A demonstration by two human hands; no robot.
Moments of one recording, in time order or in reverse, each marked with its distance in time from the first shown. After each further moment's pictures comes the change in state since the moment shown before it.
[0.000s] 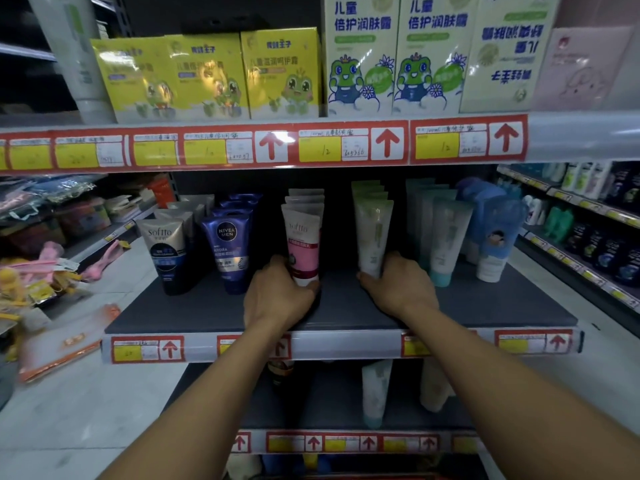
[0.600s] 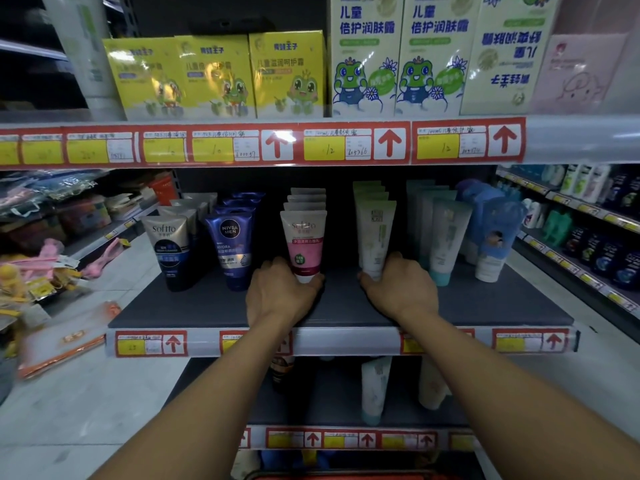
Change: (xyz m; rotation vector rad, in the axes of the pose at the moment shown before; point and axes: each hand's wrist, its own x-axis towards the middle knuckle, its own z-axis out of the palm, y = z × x) left_hand 0.000 -0.001 0.005 0.067 0.062 0.012; right_hand -0.009 -0.002 0.002 -0.093 0.099 -0.011
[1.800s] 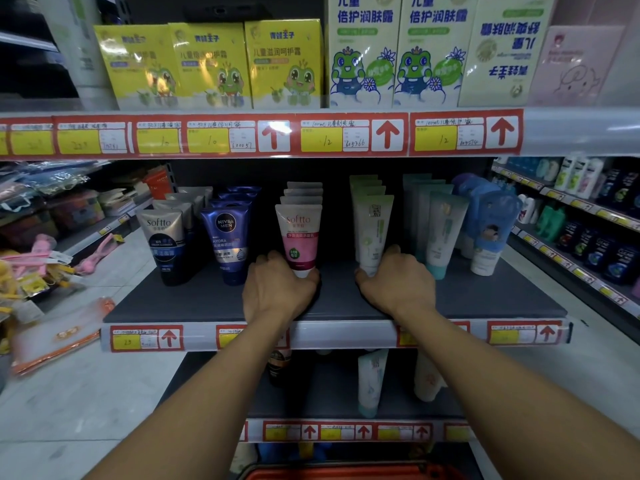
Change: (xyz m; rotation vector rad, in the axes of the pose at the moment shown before) left_hand -0.005 0.003 0.000 0.003 0.046 -0.011; right_hand -0.003 -0.001 0.002 -0.055 0.067 -0.020
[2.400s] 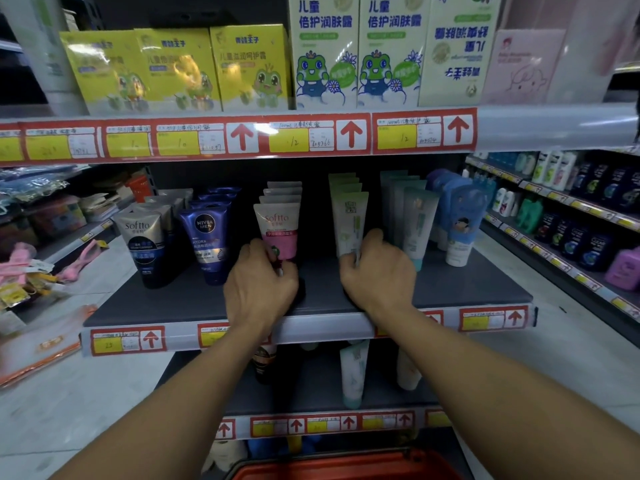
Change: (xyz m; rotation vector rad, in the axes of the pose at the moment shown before) left_hand -0.020 0.013 -0.013 -0.142 0.154 0.116; right_hand -0.015 -0.004 -0.014 0.055 0.285 -0.108
